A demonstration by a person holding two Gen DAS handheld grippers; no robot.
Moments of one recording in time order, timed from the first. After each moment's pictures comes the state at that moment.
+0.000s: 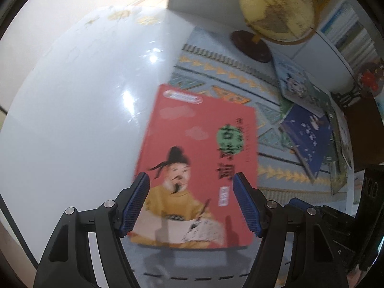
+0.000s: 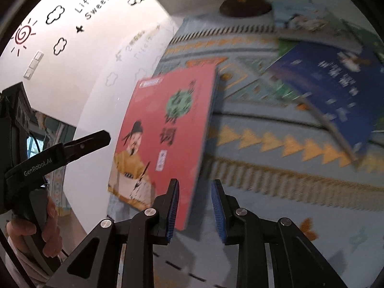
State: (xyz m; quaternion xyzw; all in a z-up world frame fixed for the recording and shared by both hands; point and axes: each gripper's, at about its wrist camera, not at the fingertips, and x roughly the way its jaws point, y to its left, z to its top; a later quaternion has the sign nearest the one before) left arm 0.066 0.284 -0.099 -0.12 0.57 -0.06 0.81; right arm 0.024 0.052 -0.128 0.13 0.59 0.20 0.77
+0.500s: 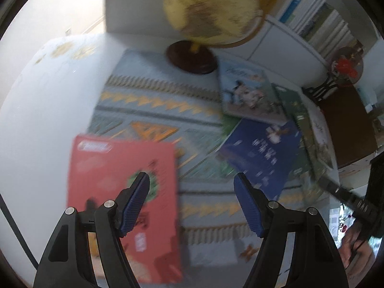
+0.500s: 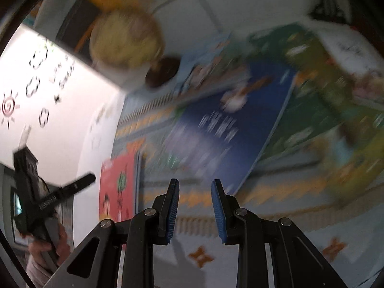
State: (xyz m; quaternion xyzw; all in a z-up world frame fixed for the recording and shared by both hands) left arm 0.122 0.174 -0.068 -0.10 0.54 -0.14 0.83; right arm 0.047 -0.141 -0.075 0.24 0.50 0.08 0.83
